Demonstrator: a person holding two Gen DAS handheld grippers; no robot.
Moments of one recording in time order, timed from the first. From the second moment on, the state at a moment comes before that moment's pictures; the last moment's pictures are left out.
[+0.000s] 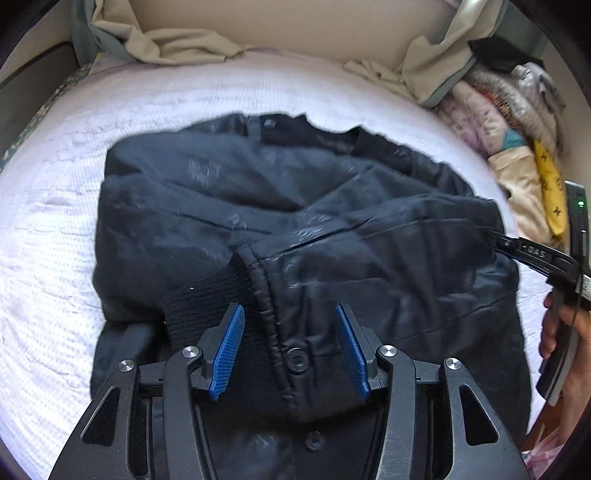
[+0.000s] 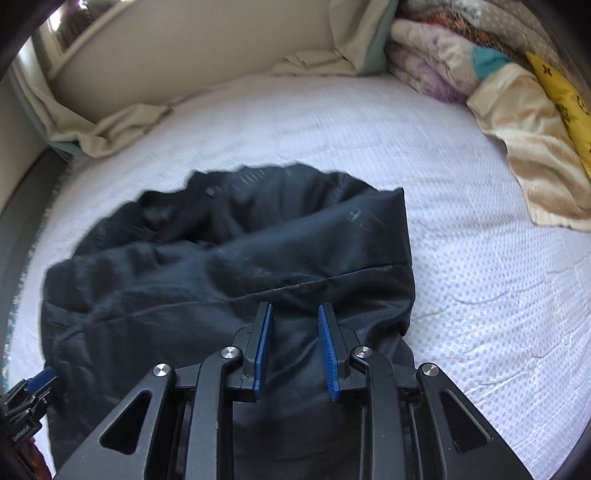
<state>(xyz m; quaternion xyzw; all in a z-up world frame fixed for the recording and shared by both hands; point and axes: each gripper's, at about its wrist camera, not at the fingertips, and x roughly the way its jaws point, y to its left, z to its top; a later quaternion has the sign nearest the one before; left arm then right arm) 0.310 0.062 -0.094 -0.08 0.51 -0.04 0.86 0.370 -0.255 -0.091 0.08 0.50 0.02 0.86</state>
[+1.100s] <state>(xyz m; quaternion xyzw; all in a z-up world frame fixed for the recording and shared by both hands) 0.325 0.051 -0.129 -0.02 0.51 -0.01 0.86 0.336 -0.243 -0.057 0.06 0.43 0.06 0.90</state>
